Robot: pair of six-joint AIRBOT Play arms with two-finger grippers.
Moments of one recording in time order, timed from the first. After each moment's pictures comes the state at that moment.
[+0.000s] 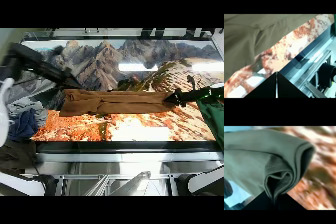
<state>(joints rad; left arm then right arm) -0.03 -1.76 1.67 -2.38 1.57 1.85 -0.38 -1.86 1.31 -0.63 1.32 1.00</state>
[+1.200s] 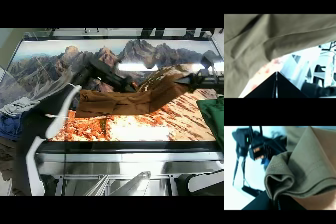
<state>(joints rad) -0.42 -2.11 2.03 -2.64 1.34 1.80 -0.39 -1.77 1.43 -0.22 1.74 1.02</state>
